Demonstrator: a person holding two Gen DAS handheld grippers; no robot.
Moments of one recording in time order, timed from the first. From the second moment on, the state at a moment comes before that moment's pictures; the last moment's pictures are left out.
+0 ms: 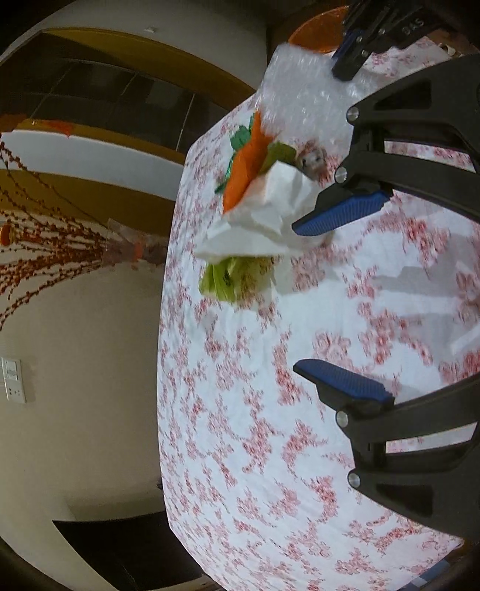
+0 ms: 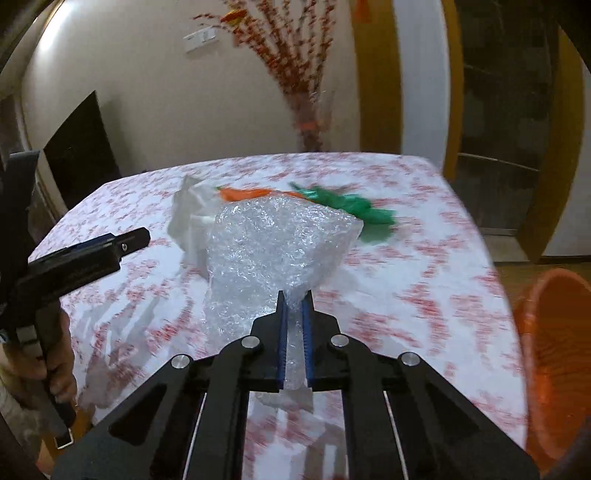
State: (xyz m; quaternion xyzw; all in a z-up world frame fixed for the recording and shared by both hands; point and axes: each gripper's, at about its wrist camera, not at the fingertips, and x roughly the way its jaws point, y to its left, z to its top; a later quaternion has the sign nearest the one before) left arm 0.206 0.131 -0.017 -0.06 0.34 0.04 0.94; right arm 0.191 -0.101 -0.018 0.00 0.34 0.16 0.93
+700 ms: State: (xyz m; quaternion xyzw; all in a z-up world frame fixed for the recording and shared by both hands) left arm 0.256 0.100 -0.019 -0.05 0.37 0.03 0.93; right arm 0.178 -0.179 -0.007 0.02 0.34 0.08 0.94
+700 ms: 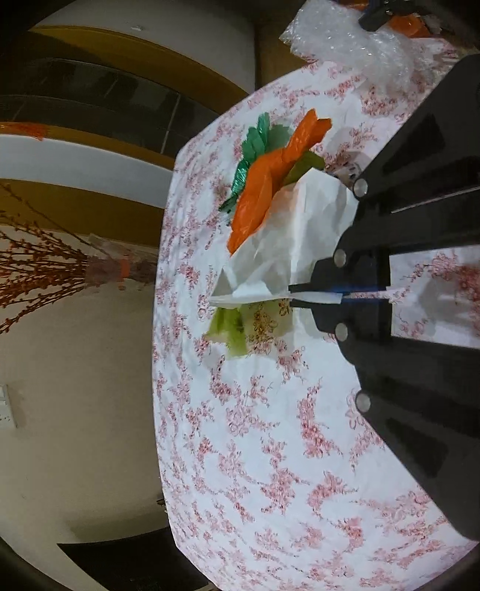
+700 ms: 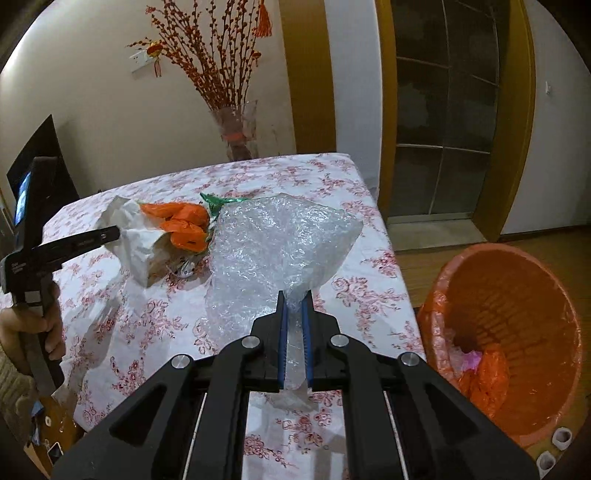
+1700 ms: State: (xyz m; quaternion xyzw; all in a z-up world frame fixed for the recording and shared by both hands) left arm 0.200 -0.067 0.044 -0.01 0.32 -0.13 0.94; right arm 0.121 -0.284 0.043 0.06 0.26 -0.05 0.96
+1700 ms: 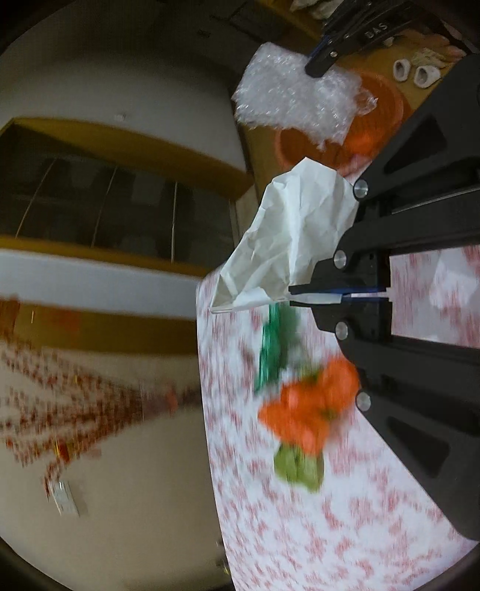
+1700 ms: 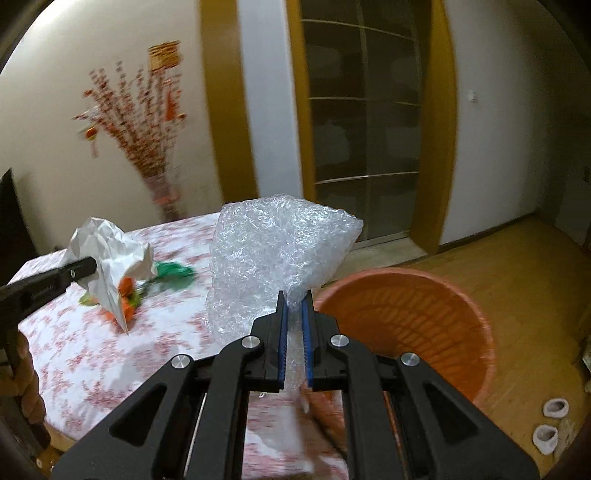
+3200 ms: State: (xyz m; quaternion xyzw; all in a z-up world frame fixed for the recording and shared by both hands) left arm 0.239 -0.228 -0.033 0.06 0.38 -0.22 0.90; right arm 0.128 -0.424 -0.011 0.16 0.28 -0.15 0.94
